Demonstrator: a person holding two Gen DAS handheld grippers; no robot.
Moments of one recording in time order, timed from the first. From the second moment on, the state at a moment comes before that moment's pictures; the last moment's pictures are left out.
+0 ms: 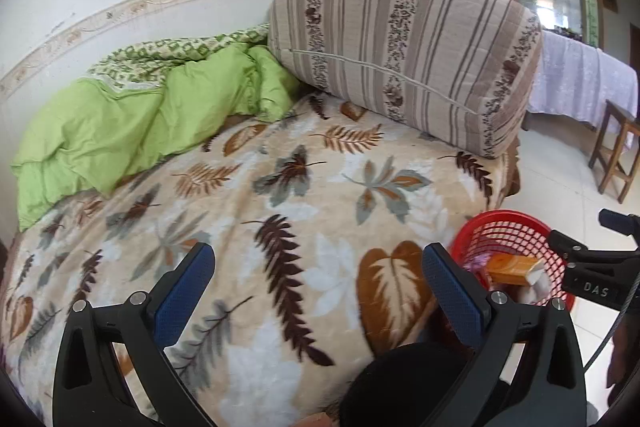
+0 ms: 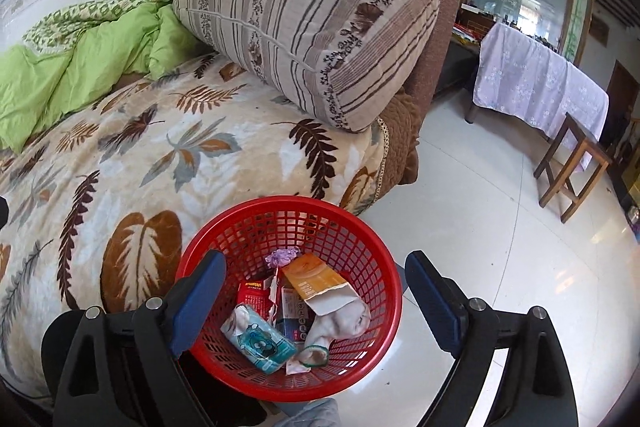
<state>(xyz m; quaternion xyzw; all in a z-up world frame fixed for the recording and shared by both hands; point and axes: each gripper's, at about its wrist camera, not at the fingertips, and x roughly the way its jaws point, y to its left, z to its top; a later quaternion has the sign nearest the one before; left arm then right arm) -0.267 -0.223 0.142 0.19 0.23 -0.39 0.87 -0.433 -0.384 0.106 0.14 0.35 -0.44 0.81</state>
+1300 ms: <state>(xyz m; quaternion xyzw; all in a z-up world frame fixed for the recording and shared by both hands) -0.246 -0.169 0.131 0.18 0.25 -0.33 0.89 -0.411 -0.336 0.118 0.07 0.37 -0.44 0.82</state>
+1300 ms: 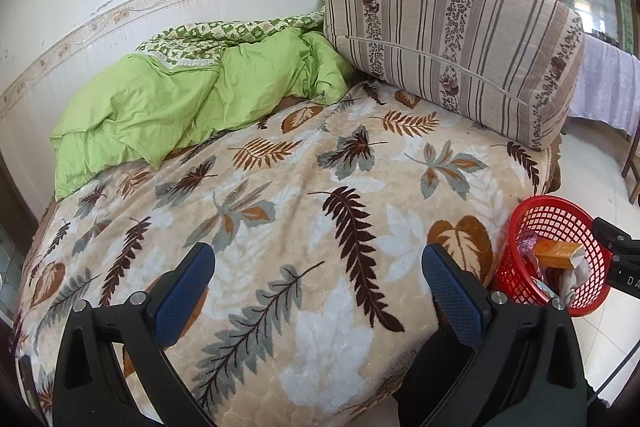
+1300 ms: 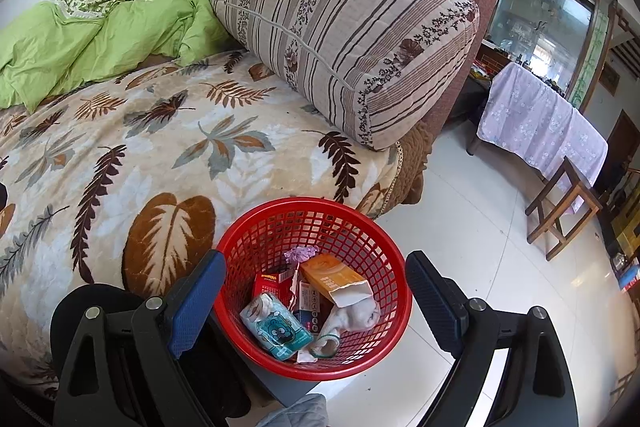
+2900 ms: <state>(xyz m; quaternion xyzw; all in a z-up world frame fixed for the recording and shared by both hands) -0.256 -0.171 0.130 0.18 0.25 -0.33 0.89 -0.412 -0.330 0.118 0.08 0.36 -0.43 0.82</state>
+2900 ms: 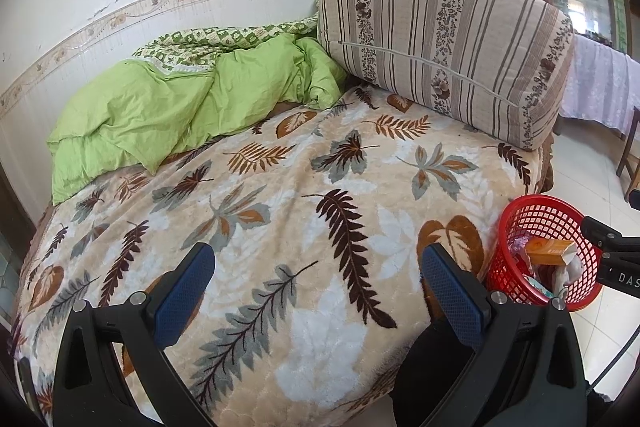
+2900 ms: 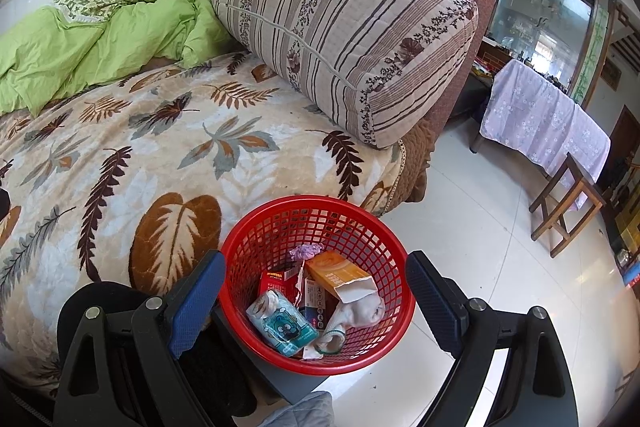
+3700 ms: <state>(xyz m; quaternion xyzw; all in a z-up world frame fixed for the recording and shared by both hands) -0.225 -0.157 0.122 0.14 0.31 -0.30 0.89 -0.378 -0.330 0.138 0.08 0.34 -0.39 0.85</state>
